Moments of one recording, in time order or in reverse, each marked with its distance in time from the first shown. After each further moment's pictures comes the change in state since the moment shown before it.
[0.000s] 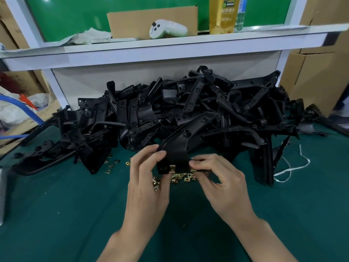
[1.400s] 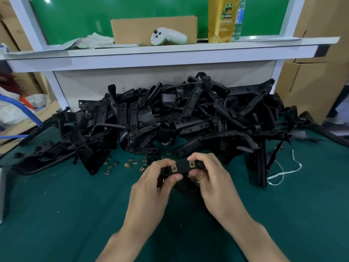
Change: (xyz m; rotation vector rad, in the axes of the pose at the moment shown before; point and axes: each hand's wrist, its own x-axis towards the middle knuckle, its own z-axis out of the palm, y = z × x) left_hand -0.007 0.004 -0.001 -0.114 -0.281 -0.388; right_hand -0.001 -0.006 -0.003 0.028 -0.281 0.348
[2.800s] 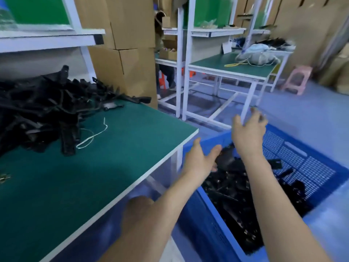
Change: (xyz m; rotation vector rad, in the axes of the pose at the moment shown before) left_hand -0.197 0.363 0.272 -0.650 -1.068 -0.194; right_hand -0.290 -0.045 -0.391 -0.599 1.110 0.874
